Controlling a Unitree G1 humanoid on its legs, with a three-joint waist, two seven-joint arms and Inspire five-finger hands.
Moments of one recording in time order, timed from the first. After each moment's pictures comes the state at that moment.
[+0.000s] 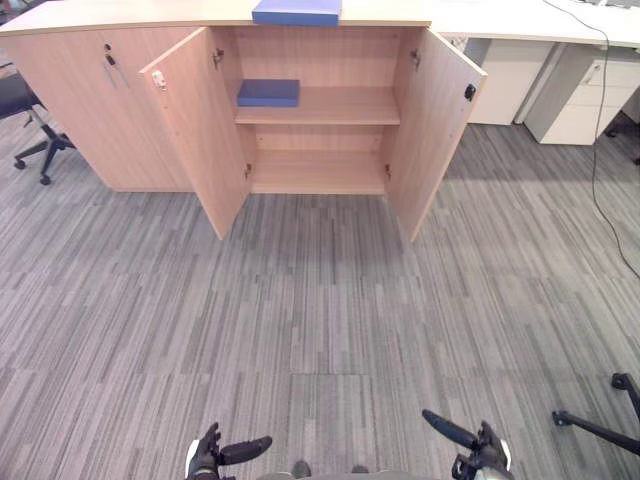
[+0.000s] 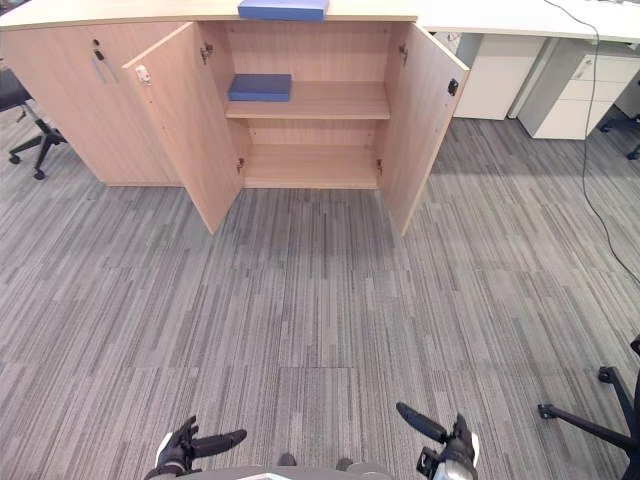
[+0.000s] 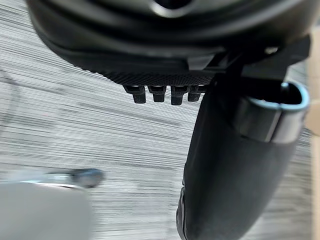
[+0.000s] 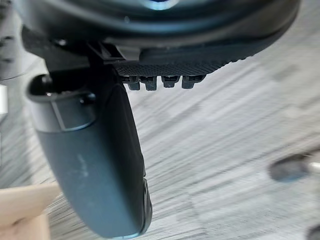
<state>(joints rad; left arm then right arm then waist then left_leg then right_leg) 0.20 0.11 0.11 0.79 -0.05 -0.03 0.11 0.12 -0.07 -0.35 0.80 0.09 -0.01 -0.17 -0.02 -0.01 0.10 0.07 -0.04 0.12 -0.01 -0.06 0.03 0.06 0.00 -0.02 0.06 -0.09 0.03</state>
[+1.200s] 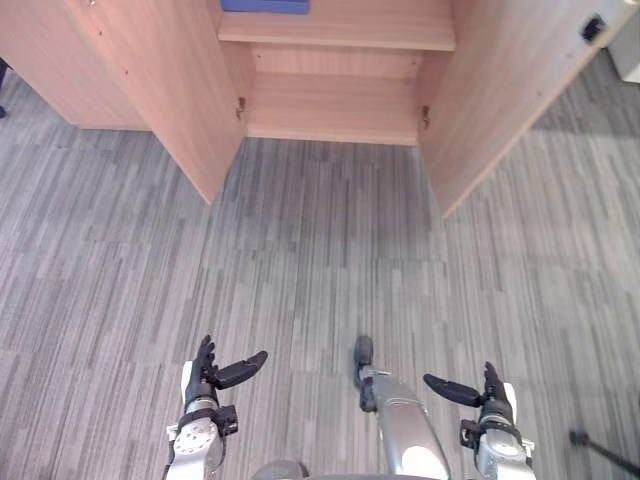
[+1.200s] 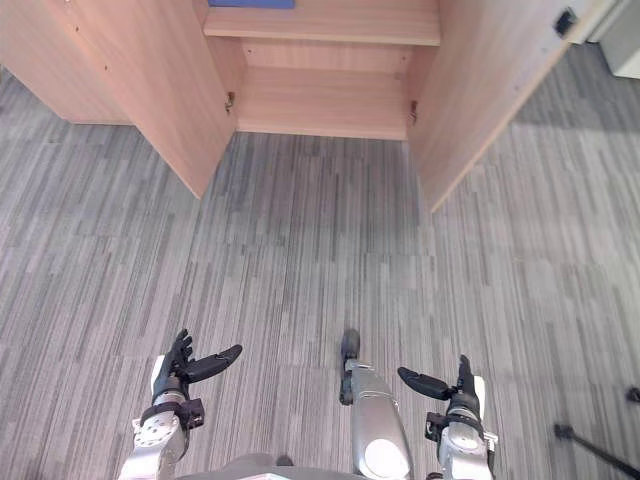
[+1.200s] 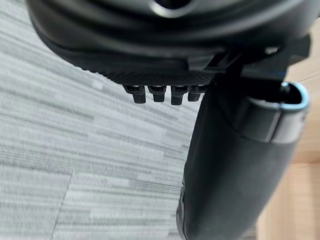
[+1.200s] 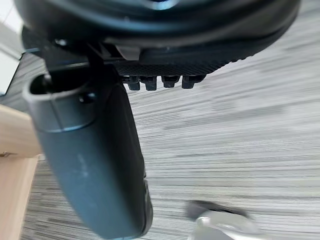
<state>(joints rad) 0.13 0.08 0.12 0.49 -0.12 -0.05 0.16 0.08 -0.14 -0.26 0.60 -0.01 0.01 -0.18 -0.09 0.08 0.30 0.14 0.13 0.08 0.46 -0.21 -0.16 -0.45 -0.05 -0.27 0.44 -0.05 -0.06</state>
